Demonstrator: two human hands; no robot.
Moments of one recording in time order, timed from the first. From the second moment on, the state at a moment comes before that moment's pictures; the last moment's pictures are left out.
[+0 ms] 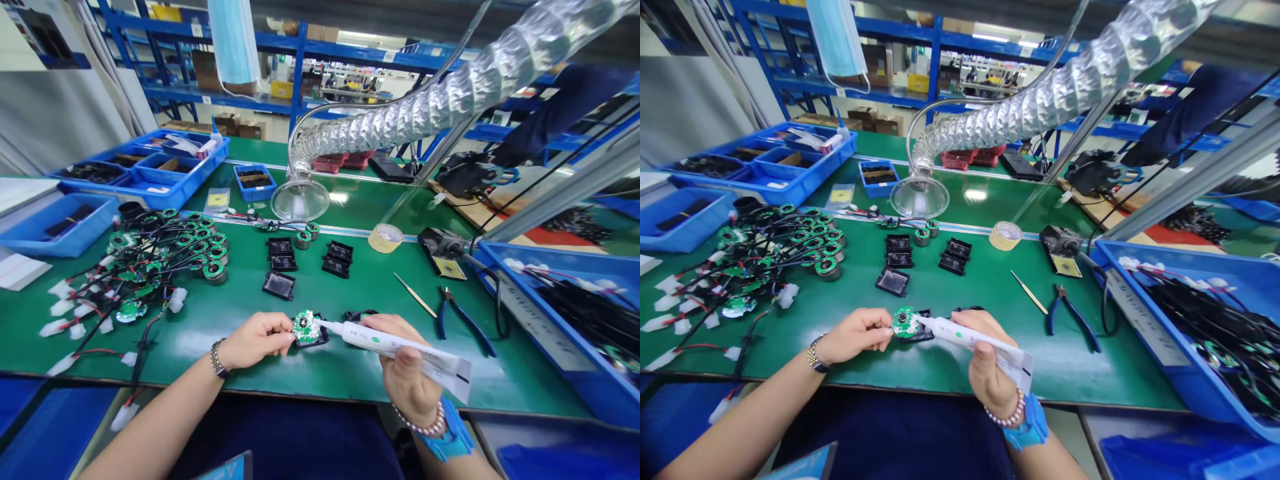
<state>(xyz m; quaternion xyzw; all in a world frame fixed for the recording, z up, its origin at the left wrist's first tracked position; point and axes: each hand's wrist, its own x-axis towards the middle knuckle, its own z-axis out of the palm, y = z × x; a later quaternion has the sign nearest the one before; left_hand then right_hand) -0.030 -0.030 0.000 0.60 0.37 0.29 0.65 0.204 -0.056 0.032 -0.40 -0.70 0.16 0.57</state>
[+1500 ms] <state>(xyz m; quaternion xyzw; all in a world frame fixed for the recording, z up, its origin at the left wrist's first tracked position) -0.030 -0.030 0.002 0.59 0.35 0.29 0.67 0.207 -0.071 0.059 -0.36 -0.82 0.09 0.44</state>
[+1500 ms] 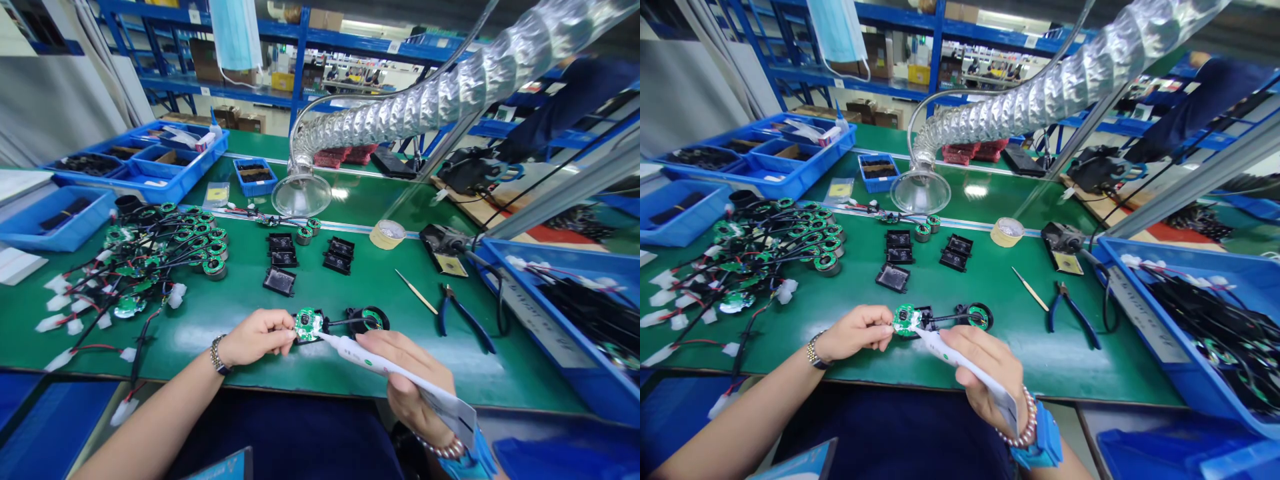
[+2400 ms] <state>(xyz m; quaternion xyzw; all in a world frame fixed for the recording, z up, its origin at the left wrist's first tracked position) -0.030 -0.031 0.002 0.59 0.34 0.28 0.67 0.188 -0.054 0.067 -0.37 -0.71 0.30 0.52</state>
